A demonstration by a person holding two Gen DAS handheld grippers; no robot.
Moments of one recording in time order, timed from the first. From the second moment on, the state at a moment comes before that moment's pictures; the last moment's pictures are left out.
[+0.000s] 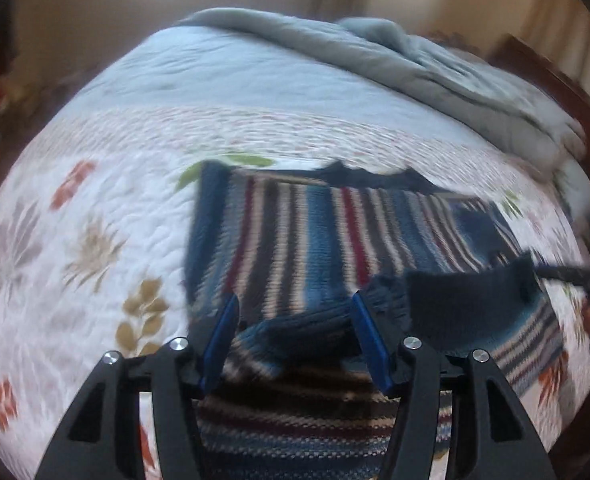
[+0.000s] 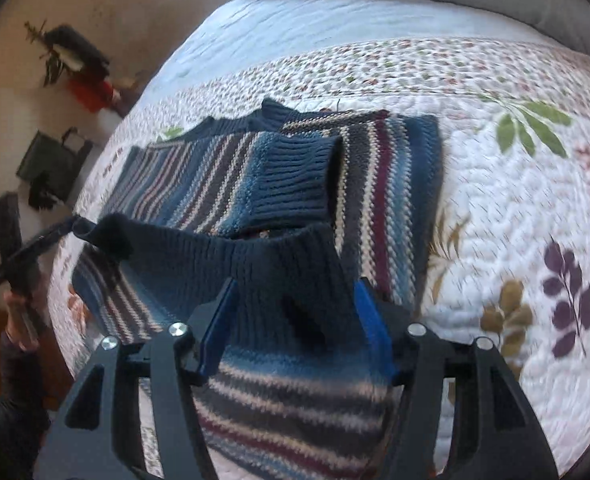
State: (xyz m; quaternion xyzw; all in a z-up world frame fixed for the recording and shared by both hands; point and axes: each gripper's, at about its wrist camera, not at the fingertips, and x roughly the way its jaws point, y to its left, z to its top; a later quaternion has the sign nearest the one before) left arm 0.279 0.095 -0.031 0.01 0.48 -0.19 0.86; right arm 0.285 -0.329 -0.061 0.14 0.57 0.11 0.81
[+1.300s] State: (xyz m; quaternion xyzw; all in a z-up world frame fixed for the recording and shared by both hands) left arm 0.274 0.034 -0.063 0.08 0.51 -0.30 0.80; right arm 0.292 -0.312 -0.057 0.09 0.58 0.15 0.79
